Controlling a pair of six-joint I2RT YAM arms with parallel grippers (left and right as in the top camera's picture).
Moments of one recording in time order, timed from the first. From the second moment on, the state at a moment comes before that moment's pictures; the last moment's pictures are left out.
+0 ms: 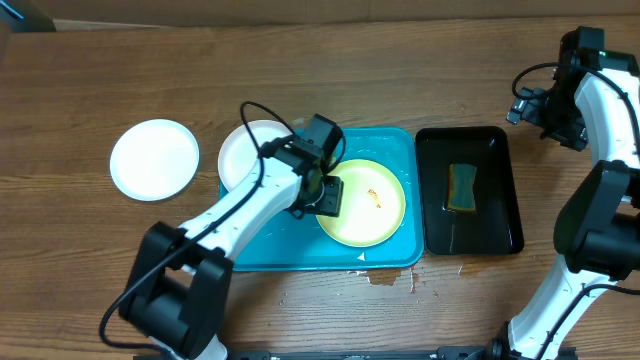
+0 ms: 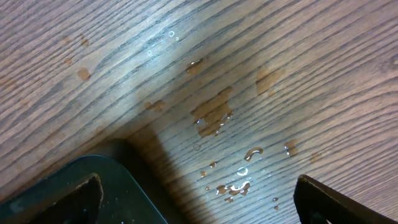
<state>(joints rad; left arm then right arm) -0.54 1.80 1.23 -0.82 0.09 -0.39 -0.23 2.11 1.81 -1.12 0.09 0.28</state>
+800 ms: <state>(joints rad) -0.51 1.88 1.23 -0.73 0.07 -0.39 -0.22 2.11 1.80 -1.14 -0.17 0.28</state>
